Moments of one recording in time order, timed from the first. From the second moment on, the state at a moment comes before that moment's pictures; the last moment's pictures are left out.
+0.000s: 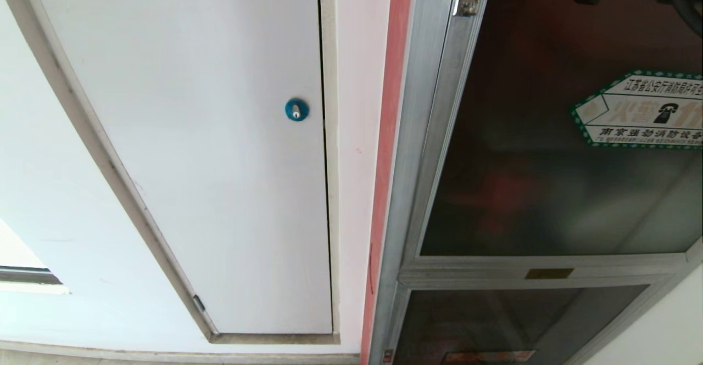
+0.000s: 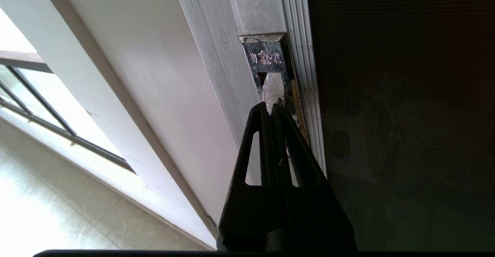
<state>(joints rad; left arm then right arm) 0.01 0.00 0.00 0.00 -0.03 0.01 0.55 1.60 -1.82 0.10 -0.06 0.22</state>
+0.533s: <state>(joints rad) 0.01 0.00 0.00 0.00 -0.03 0.01 0.52 1.64 -1.85 0.11 -0.05 0.22</state>
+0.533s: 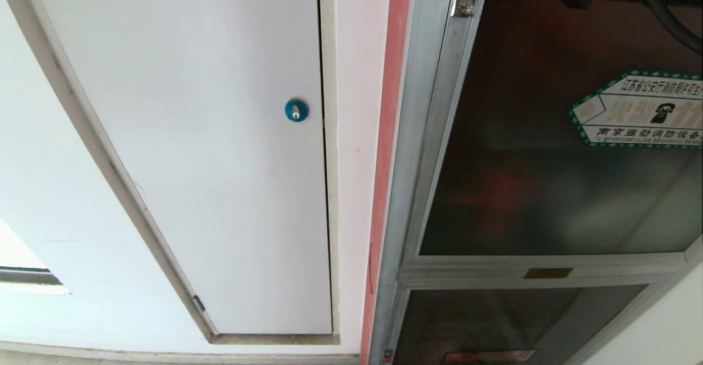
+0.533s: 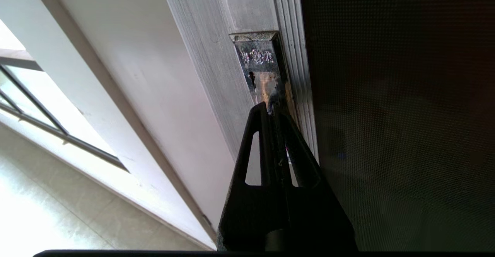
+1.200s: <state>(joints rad) 0.01 0.00 0.00 0.00 -0.03 0.01 0.49 1.67 -1.86 0.10 -0.05 0.22</state>
